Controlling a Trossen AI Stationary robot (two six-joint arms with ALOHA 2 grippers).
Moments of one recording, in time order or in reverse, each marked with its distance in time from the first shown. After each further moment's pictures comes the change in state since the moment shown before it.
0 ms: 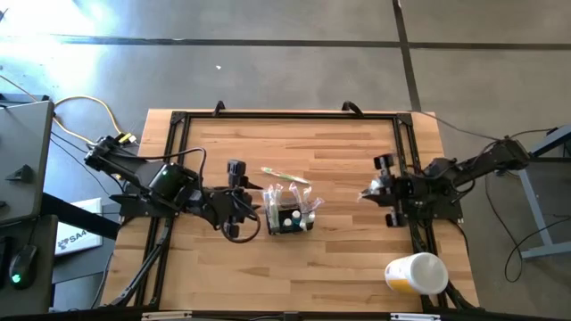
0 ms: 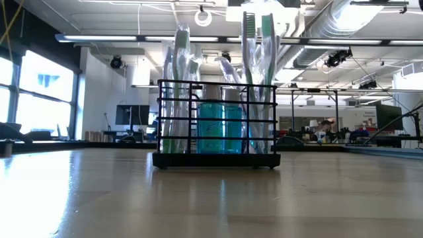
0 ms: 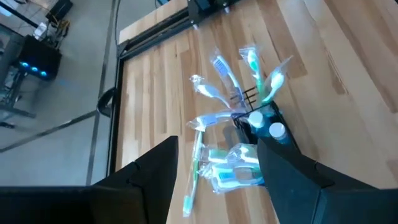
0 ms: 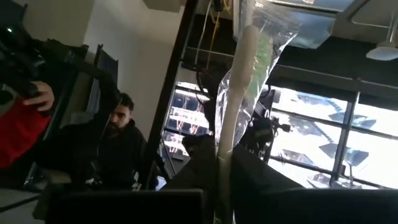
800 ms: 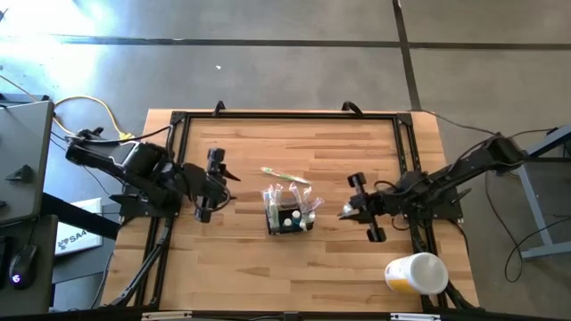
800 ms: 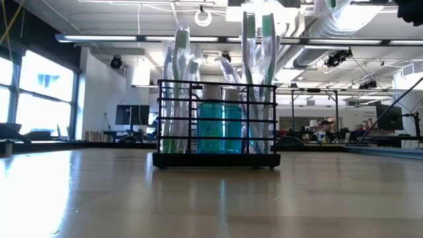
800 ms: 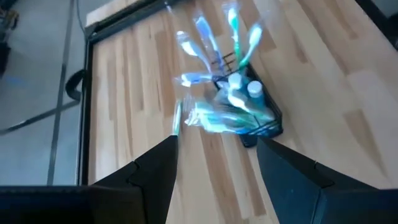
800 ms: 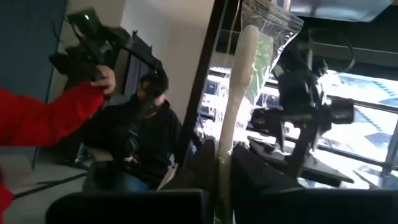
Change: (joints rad) left arm 0.097 -0.258 -0.171 -0.069 0.223 0.046; right arm -0.004 0.356 0.000 0.253 -0.126 0.058
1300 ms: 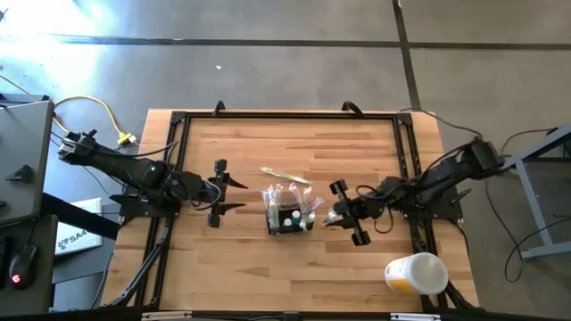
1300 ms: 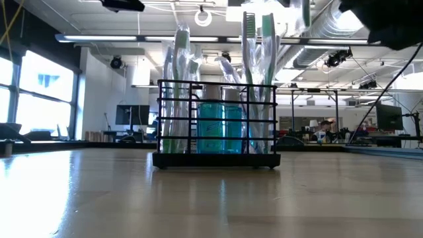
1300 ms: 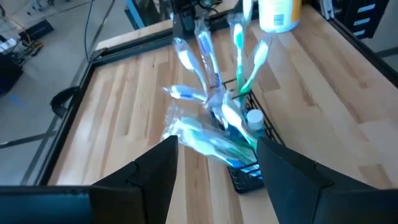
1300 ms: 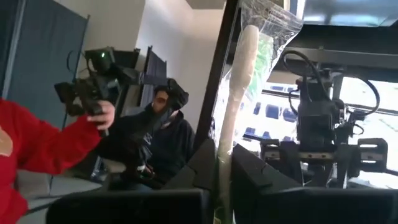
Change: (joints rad) left arm 0.014 -0.224 -0.587 0.652 -0.003 -0.028; right arm -0.061 0.355 0.000 0.423 -0.138 0.072
